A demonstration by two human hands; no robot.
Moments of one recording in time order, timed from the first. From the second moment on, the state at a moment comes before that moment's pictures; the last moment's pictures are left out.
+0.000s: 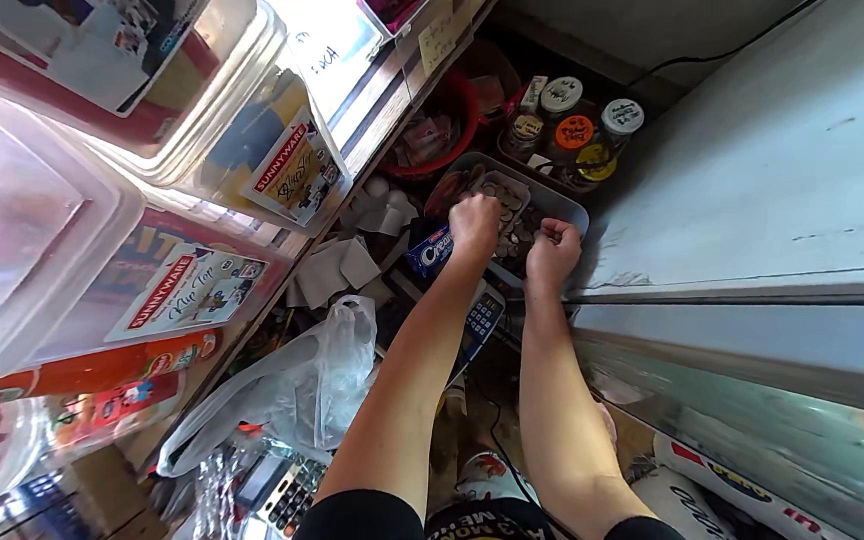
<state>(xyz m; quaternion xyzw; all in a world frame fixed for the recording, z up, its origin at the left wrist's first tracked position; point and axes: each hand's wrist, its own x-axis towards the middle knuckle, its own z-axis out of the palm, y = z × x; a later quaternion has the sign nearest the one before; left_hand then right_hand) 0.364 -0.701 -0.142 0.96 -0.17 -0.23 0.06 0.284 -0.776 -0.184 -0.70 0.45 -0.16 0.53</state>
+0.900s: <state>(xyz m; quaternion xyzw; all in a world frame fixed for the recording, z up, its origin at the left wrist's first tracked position) 0.299 -0.589 0.009 0.80 -0.17 -0.09 0.56 0.301 -0.781 -0.177 -0.84 0.42 0.04 0.35</state>
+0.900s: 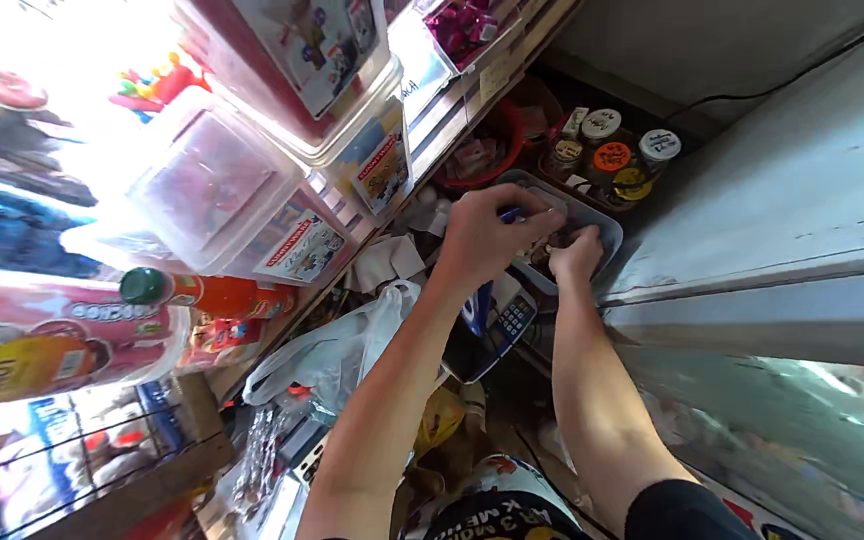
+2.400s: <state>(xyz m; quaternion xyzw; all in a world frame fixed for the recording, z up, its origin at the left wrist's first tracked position) -0.193 -0.139 0.030 0.69 0.21 0.28 0.64 -0.091 -0.308 0.010 -0.14 0.03 0.55 0.82</state>
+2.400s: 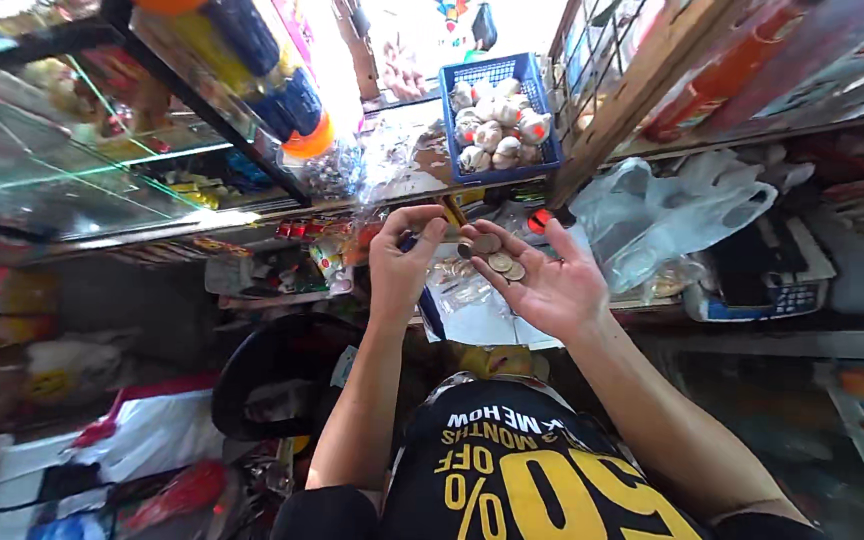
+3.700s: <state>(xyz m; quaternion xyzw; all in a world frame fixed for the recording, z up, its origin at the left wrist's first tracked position) -0.156 -0.093 -0.191 0.84 0.37 -0.12 0.38 -0.089 -0.288 -0.082 -0.36 0.28 0.46 0.76</state>
